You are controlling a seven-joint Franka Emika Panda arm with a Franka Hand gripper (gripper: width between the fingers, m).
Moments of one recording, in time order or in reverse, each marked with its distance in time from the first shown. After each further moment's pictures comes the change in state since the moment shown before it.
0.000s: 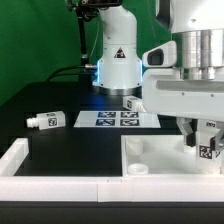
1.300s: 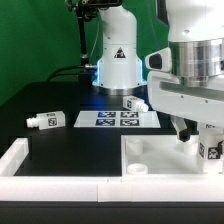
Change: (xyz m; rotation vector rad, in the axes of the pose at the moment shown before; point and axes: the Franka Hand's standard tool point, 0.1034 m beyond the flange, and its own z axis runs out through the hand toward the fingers) arm -0.018 0.011 0.006 -0.062 -0.110 -0.072
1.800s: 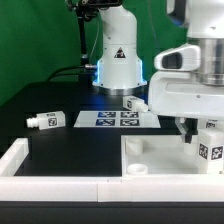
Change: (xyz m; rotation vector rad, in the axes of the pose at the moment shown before) arm -0.016 -0.011 -0.002 -0.068 0.045 -0.663
